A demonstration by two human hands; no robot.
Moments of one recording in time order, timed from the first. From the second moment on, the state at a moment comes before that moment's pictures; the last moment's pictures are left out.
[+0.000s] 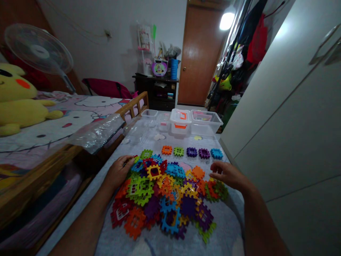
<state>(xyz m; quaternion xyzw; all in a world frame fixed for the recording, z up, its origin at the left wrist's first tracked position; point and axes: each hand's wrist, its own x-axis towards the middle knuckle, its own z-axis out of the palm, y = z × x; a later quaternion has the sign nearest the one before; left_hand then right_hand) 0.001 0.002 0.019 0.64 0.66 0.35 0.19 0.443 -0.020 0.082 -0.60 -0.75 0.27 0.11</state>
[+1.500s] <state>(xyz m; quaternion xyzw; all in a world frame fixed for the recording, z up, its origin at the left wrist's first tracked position) 0.000 0.002 0.019 0.65 0.66 0.34 0.17 0.449 -0.071 0.048 -0.59 -0.76 0.18 0.23</state>
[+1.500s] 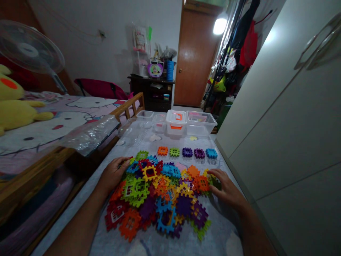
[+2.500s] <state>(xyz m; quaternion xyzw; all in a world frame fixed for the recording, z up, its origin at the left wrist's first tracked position) 0.000 0.002 0.020 0.65 0.65 0.35 0.18 0.396 -0.065 0.050 -0.56 -0.77 0.10 0.29</state>
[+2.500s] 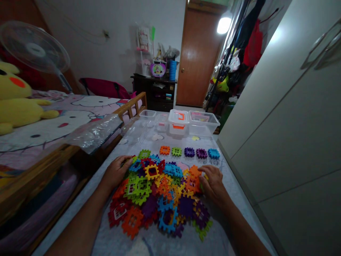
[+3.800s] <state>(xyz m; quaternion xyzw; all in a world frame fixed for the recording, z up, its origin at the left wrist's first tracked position) -0.004 0.006 0.015 0.65 0.65 0.34 0.18 0.445 -0.065 0.044 -0.66 -0.55 0.25 0.44</state>
